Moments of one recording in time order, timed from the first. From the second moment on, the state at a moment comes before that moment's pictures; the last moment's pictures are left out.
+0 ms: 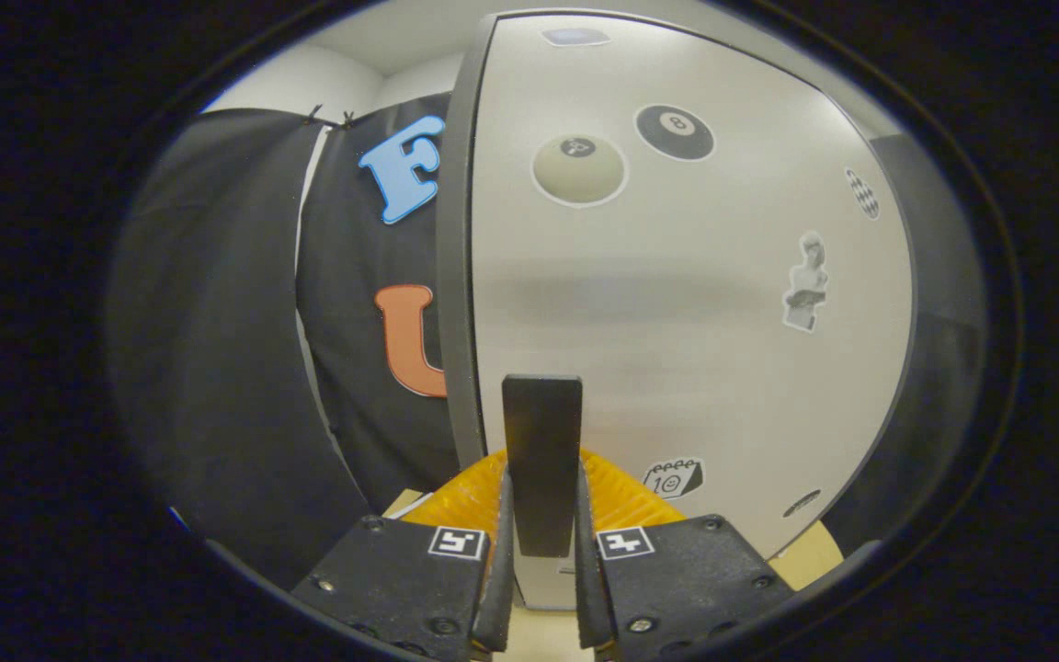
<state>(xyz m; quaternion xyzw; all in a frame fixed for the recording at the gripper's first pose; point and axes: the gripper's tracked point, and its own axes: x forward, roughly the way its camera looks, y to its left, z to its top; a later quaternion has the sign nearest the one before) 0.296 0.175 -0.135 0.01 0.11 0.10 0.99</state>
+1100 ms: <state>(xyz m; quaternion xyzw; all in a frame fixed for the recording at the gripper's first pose) 0.182 0.126 -0.123 -0.01 0.11 0.19 0.98</state>
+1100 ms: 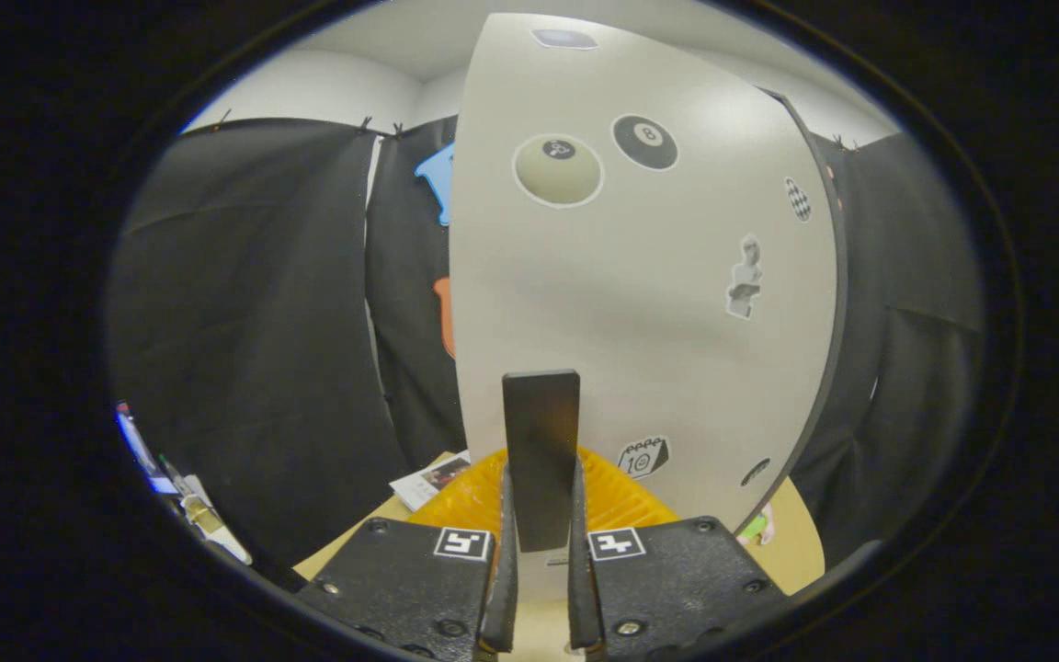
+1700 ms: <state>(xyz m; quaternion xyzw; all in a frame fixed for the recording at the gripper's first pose) 0.135 0.054 -0.123 0.02 0.13 0.21 0.97</state>
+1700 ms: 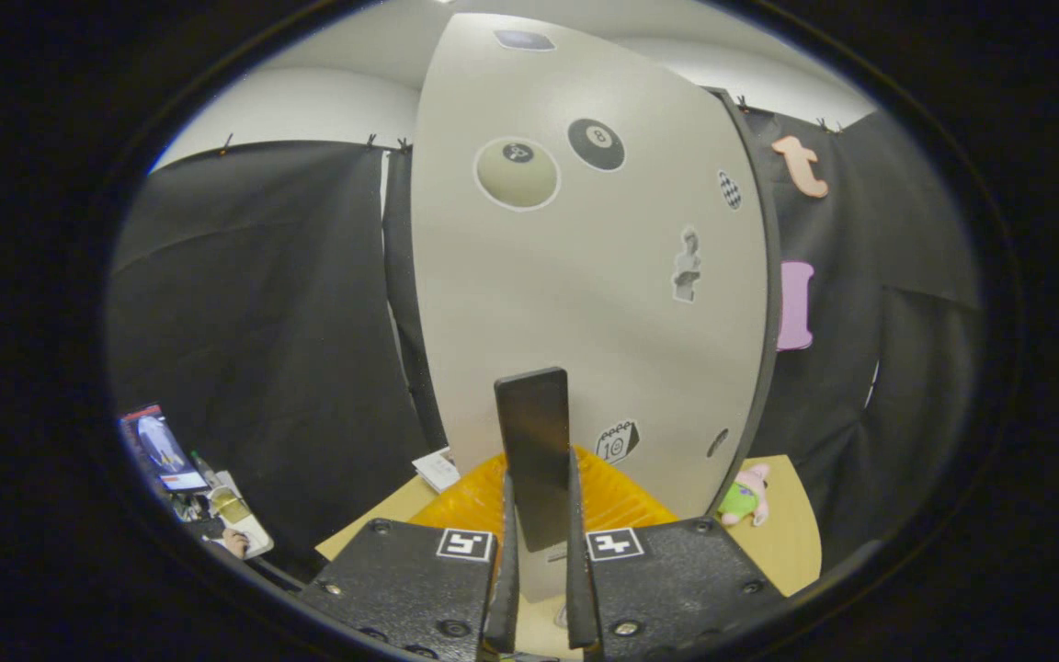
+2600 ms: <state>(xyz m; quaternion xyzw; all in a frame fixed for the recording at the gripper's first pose) 0.101 -0.107 -0.124 -0.01 0.10 -0.01 0.99</state>
